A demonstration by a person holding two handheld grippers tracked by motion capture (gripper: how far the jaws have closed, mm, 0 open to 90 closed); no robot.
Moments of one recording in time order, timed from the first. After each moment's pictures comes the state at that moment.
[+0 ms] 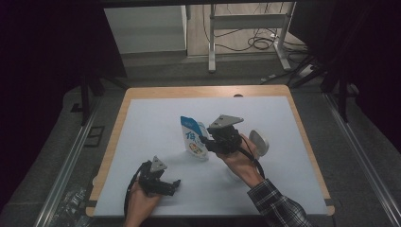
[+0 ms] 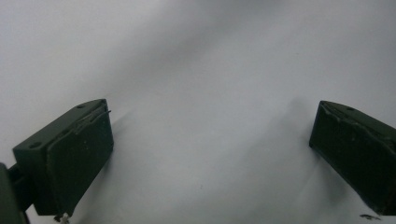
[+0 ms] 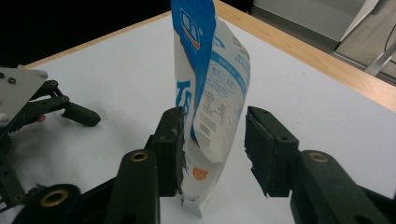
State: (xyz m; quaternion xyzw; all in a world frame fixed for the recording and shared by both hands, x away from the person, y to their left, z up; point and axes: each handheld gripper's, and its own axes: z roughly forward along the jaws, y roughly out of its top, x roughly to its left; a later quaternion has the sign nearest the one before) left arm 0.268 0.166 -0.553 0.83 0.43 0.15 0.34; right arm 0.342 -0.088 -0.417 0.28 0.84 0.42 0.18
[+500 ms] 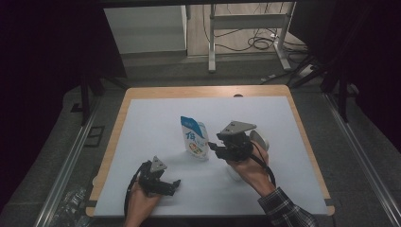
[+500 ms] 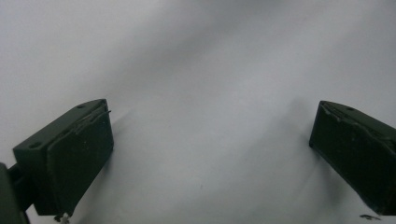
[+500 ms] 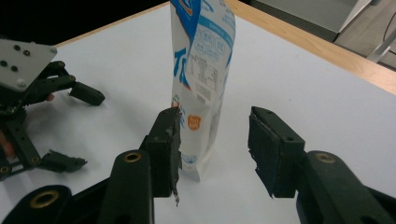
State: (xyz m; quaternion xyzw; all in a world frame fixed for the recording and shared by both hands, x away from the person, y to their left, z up) left arm 0.268 0.166 -0.553 0.83 0.43 0.15 0.34; right arm 0.324 -0.117 -0.418 0.29 0.84 0.42 0.18
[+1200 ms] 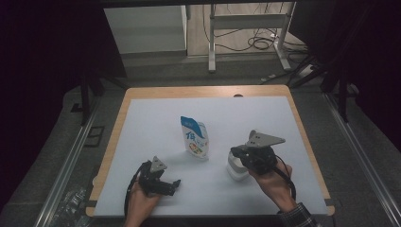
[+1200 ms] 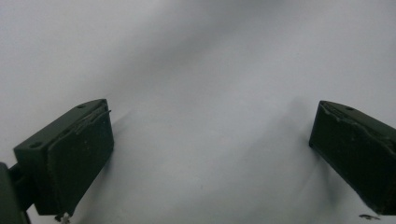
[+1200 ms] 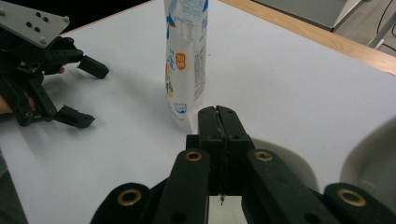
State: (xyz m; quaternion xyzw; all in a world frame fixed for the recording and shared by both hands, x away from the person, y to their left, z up) left arm 0.268 0.166 -0.552 0.83 0.43 0.15 0.34; right arm 0.293 -0.176 -0.420 0.30 0.83 0.43 0.17
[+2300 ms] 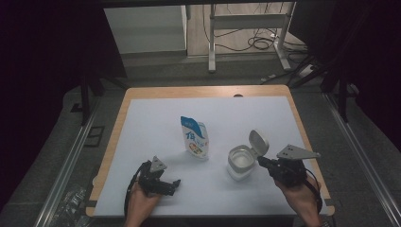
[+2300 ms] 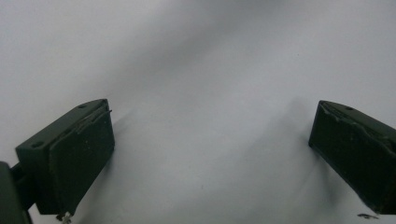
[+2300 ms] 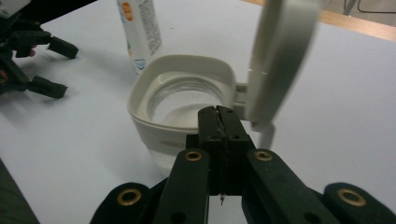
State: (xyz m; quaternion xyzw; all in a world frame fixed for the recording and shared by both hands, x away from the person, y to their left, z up) left arm 0.267 0.166 -0.553 0.82 0.43 0.15 0.34; right arm 0.270 -0.249 -0.436 0.36 0.81 0.43 0.18
